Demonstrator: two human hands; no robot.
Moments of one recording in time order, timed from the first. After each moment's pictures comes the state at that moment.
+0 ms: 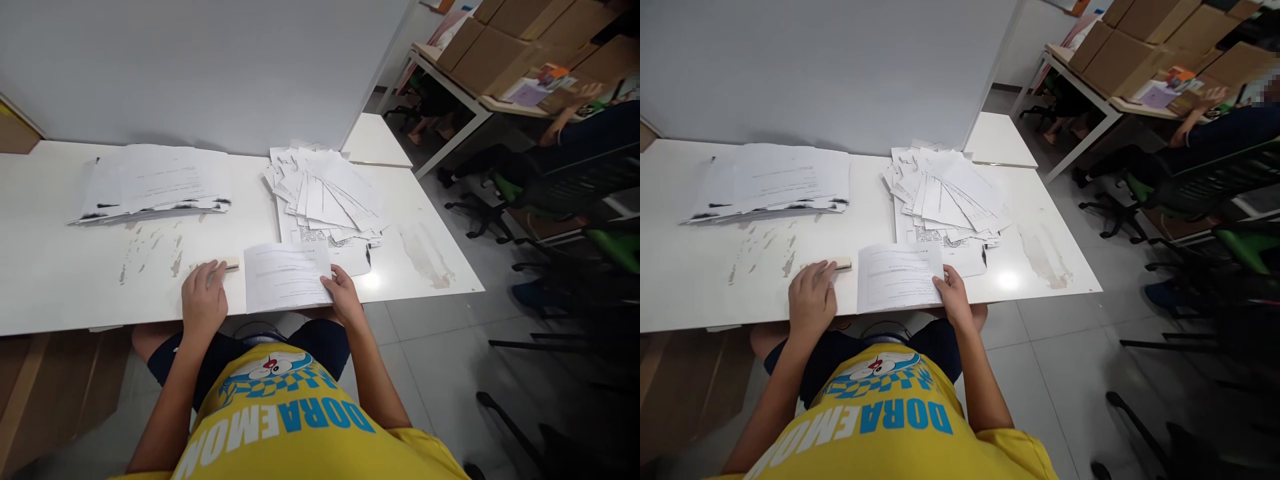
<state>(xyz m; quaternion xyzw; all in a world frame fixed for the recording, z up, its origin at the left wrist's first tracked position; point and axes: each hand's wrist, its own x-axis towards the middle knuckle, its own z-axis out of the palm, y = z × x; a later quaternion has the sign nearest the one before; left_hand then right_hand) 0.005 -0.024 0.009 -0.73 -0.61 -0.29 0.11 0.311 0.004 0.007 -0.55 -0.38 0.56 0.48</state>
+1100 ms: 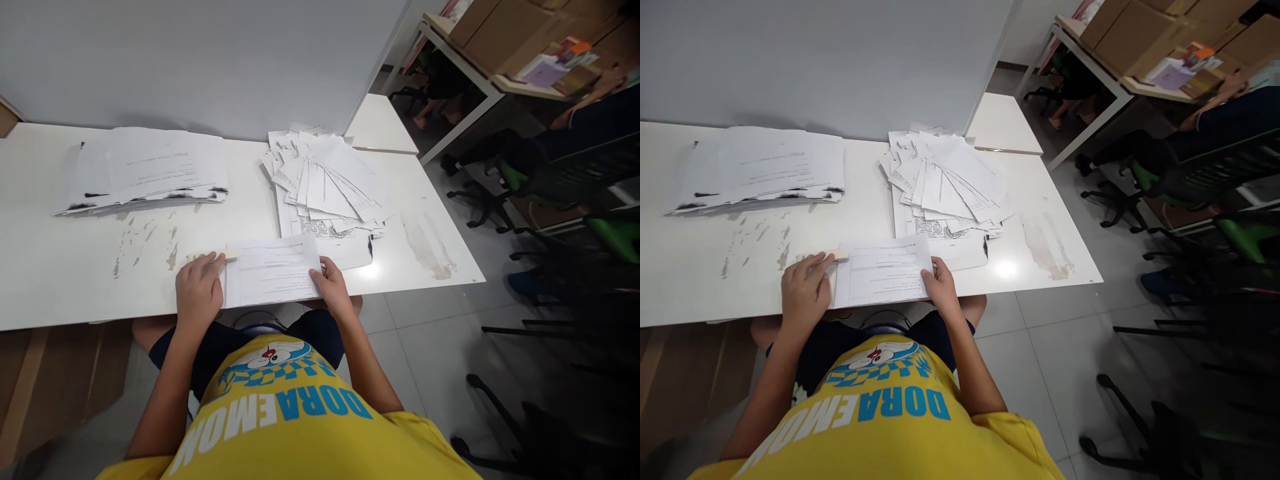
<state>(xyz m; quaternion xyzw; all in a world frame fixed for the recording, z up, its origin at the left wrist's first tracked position) -0.003 -0.018 0.009 -0.74 -0.59 -0.31 0.07 0.288 0.006 0.015 -0.60 -0.42 0.53 0.43</state>
